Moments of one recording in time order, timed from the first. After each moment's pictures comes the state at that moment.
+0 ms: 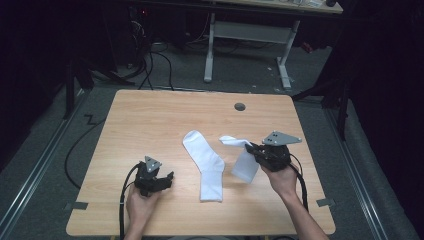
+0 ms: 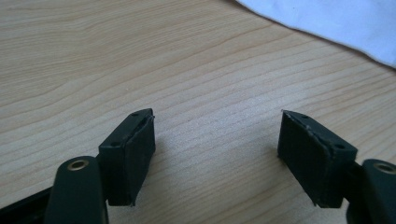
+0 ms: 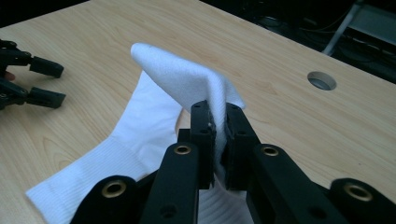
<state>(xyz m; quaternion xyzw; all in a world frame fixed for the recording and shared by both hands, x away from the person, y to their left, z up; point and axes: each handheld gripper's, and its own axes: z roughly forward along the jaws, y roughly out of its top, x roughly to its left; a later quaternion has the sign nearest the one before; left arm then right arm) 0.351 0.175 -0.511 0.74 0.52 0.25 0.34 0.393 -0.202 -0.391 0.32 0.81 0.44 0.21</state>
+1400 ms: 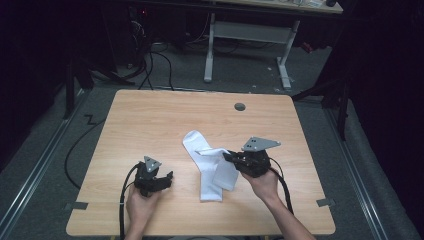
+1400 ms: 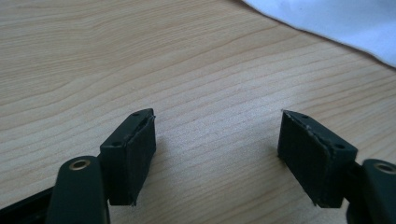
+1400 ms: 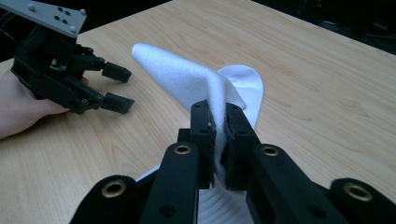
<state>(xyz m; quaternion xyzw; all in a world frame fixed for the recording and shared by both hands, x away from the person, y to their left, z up) 0.350 0.175 -0.511 0.74 0.52 0.25 0.34 0.383 -0.155 -0.403 0.27 0.83 0.47 0.14</state>
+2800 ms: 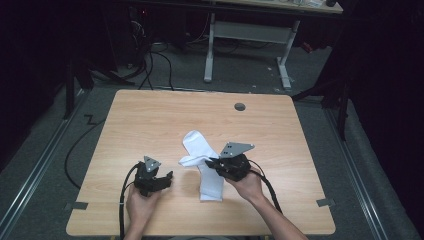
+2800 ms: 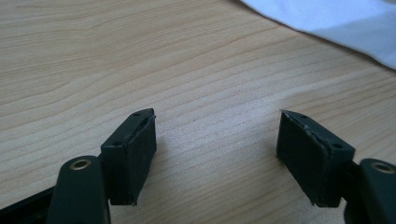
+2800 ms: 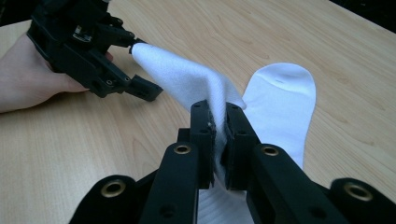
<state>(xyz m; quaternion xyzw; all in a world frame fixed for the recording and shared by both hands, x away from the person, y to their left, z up) 0.351 0.177 -0.510 0.74 0.53 0.24 0.35 0.385 -0.107 -0.424 0.20 0.86 0.44 0.13</state>
